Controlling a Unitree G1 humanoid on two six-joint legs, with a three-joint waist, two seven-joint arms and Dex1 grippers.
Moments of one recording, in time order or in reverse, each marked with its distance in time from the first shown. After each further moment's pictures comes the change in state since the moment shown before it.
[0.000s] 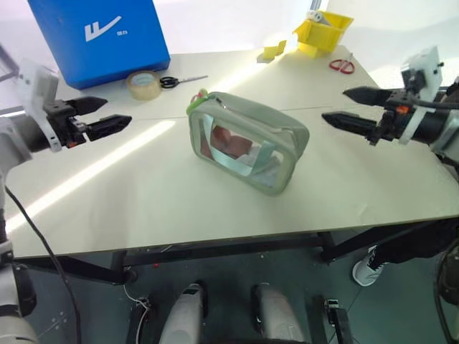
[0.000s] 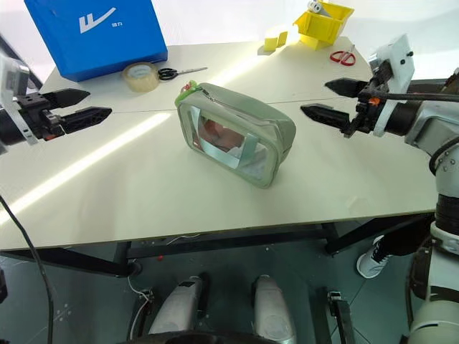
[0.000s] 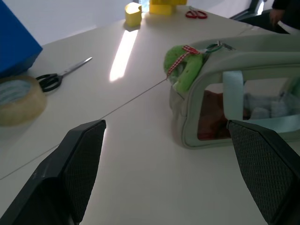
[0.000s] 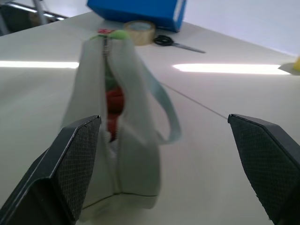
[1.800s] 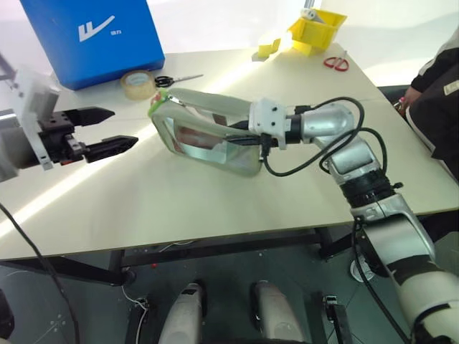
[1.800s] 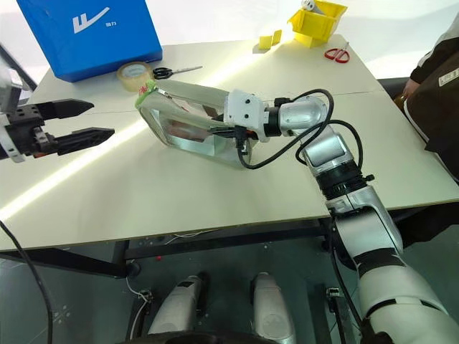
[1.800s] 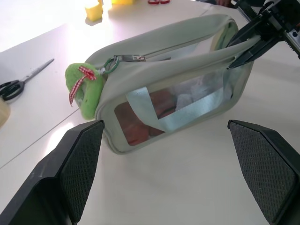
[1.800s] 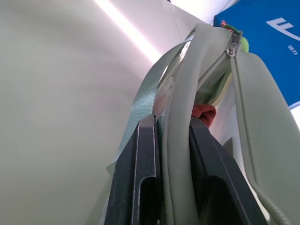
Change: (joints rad) left arm 0.228 0.082 0.159 -0.338 -0.138 0.125 0.046; right arm -0.325 0.452 0.517 0.600 -0.531 -1.031 0.192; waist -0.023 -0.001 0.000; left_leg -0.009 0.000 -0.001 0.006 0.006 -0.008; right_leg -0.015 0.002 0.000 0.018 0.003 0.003
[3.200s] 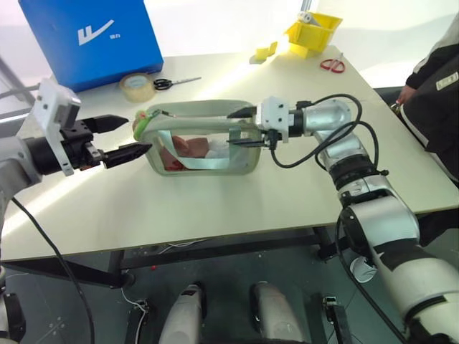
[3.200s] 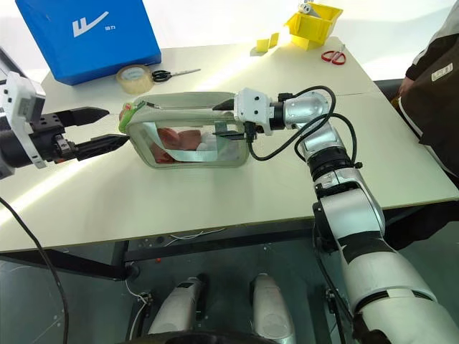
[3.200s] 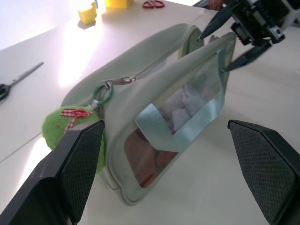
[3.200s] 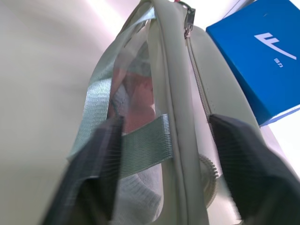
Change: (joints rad) left arm -0.017 -0.064 -0.077 0.010 0.006 -0.066 0.062; right arm -0.128 0.078 -0.131 0.394 -0.047 -0.298 0.119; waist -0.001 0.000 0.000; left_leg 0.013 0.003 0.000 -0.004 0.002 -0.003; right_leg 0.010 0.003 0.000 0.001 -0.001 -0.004
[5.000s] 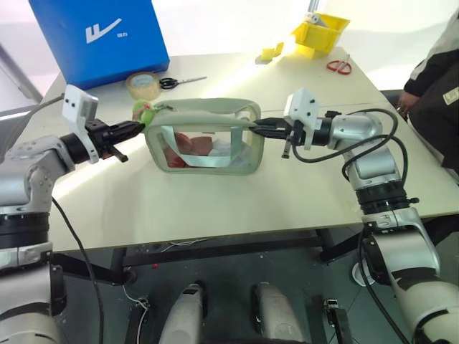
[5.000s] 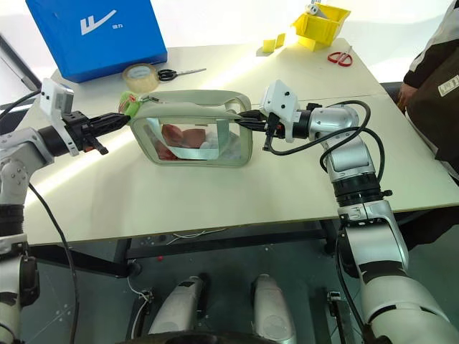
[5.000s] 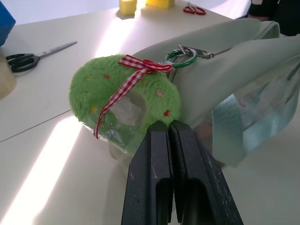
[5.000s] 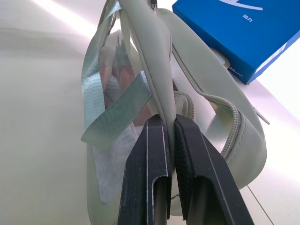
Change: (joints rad) left arm -0.188 -0.190 -0.137 0.389 0.197 -0.140 -0.020; right arm 0.247 -0.125 -0.072 -0.489 0.088 0.475 -0.123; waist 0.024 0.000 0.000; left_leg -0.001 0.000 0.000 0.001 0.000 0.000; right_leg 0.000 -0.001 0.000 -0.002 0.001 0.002
